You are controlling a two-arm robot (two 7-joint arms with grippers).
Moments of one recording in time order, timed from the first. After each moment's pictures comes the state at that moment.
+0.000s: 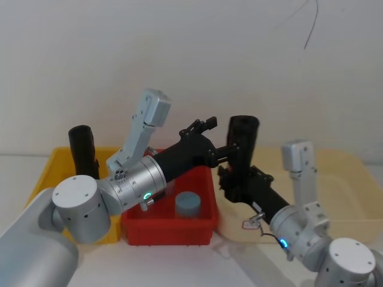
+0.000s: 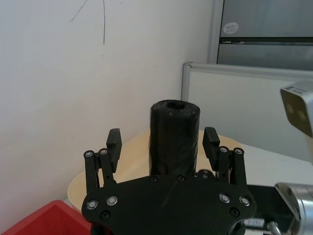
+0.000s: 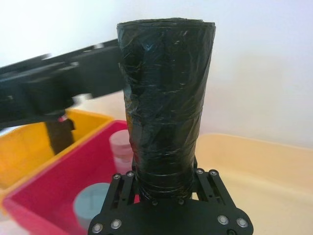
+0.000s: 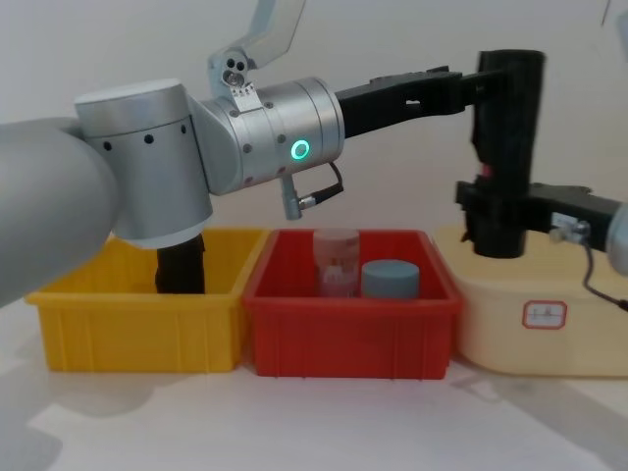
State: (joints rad) left arm -0.77 0.03 0.51 -1.00 -0.48 -0.08 -0.67; right arm 0.37 0.19 -0.25 -1.36 0.28 0.08 0.26
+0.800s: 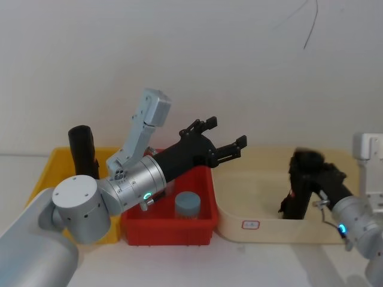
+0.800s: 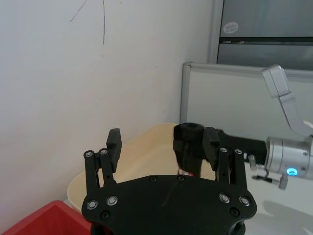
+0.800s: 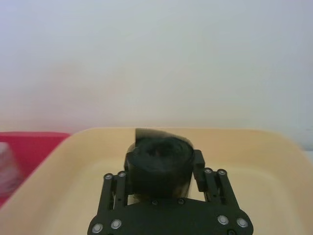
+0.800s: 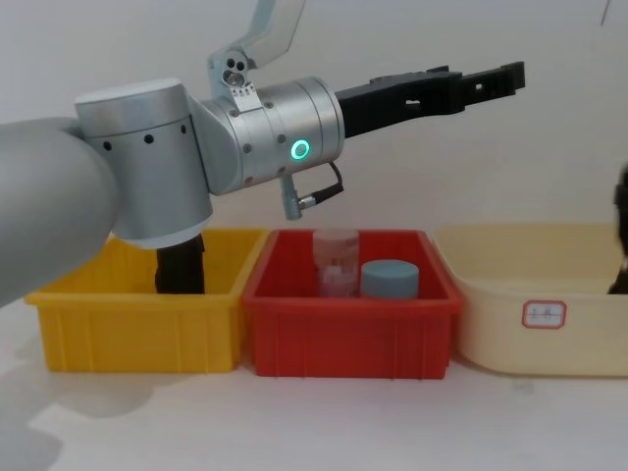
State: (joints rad) left arm -0.78 0.03 0.51 -1.00 -0.48 -0.08 -0.67; right arm 0.40 0.25 -0.09 -1.29 0.30 0.14 0.13
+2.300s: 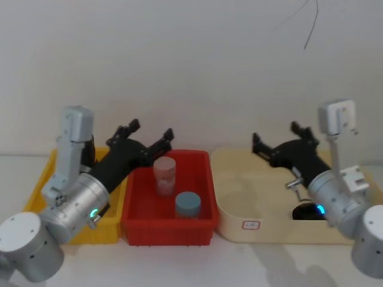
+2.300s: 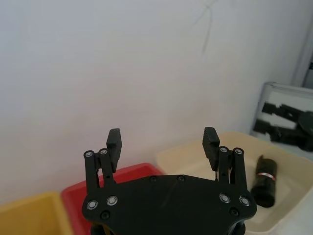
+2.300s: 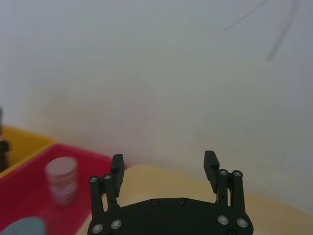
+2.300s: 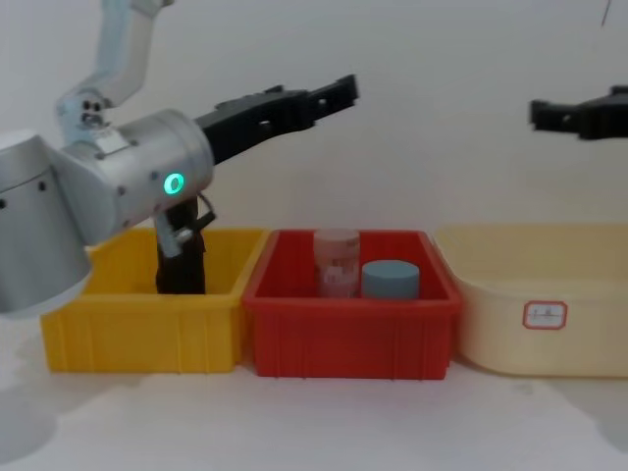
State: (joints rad) left arm -0.56 0.13 0.37 -1.23 -0.49 -0.10 -0.41; right arm 0.40 0.27 -0.20 -1.51 0.18 0.19 0.16
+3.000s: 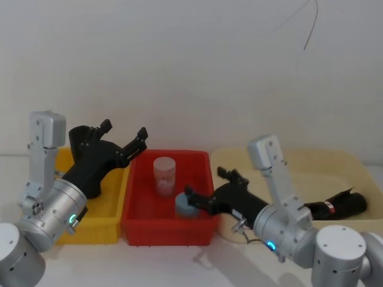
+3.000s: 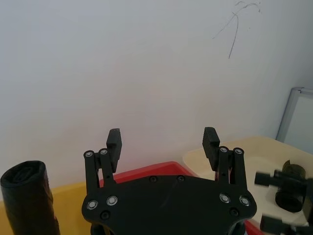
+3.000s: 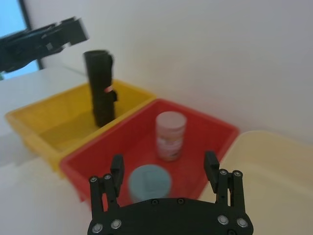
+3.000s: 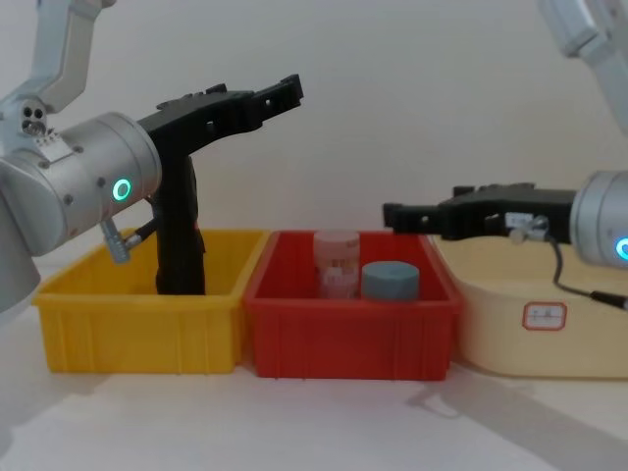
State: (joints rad) left arm -0.50 0.17 0.32 -1.30 -0.47 -0.12 -0.34; right arm 0.39 0.24 -0.35 -1.47 0.22 0.27 0.34
